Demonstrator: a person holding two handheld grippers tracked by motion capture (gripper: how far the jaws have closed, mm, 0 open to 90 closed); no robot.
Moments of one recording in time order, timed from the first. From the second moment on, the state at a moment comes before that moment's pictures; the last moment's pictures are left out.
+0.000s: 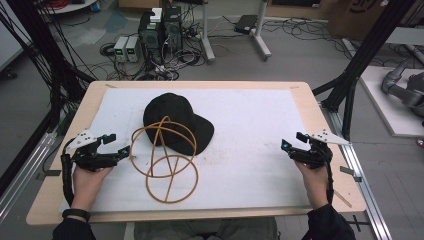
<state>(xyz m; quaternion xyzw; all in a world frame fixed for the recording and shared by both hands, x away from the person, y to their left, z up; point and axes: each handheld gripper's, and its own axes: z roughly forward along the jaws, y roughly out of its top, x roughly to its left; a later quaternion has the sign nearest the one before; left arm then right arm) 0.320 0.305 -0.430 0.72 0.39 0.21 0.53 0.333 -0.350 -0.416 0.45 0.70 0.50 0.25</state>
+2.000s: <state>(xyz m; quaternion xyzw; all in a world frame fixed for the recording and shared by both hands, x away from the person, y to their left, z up) 0.391 0.234 -0.420 0.74 0.36 0.14 0.55 0.337 -0.349 -0.419 0.45 0.70 0.49 0.25</state>
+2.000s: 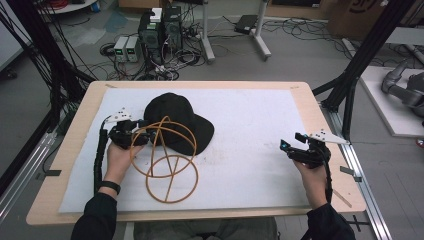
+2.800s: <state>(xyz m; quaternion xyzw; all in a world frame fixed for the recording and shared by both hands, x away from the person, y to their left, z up) 0.392 0.227 -0.416 0.73 0.36 0.14 0.56 0.337 -0.348 -0.420 0.46 0.70 0.49 0.24</state>
